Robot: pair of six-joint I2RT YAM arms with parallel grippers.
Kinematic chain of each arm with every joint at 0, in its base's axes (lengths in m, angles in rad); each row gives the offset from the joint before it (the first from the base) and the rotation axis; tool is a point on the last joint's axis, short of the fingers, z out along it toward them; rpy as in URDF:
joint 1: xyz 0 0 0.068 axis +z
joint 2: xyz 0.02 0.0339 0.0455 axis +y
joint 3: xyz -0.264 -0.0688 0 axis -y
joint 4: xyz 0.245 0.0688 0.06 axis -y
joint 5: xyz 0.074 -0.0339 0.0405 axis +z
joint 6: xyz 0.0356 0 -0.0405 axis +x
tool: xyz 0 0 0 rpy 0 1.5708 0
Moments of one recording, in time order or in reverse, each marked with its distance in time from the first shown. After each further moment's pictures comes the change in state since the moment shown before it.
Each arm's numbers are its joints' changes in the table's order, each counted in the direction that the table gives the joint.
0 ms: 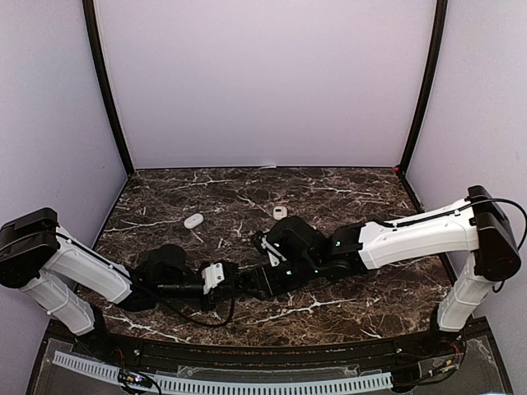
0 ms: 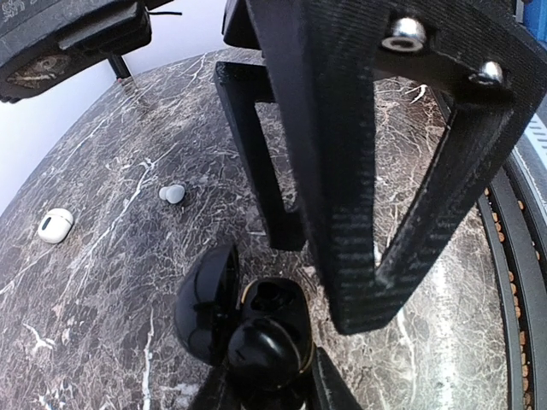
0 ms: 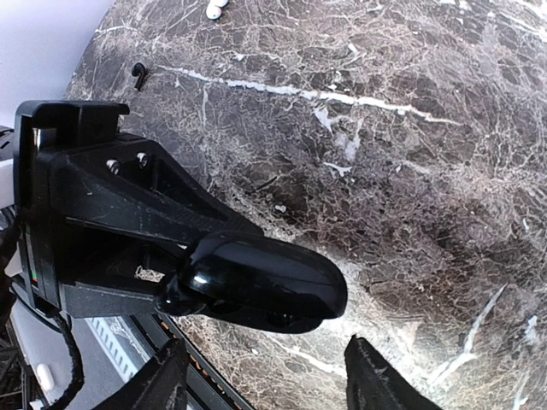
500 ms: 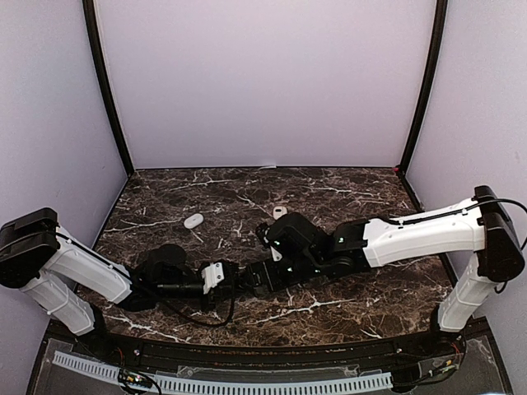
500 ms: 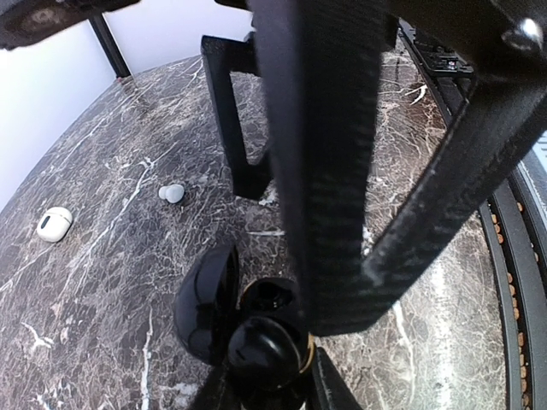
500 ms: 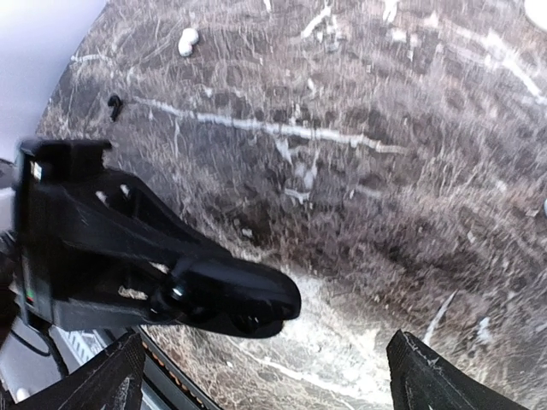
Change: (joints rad) left arm 0.005 0.000 0.000 0.000 -0.004 -0.008; right arm 0.018 -0.026 0.017 -0.051 -0.142 -0.006
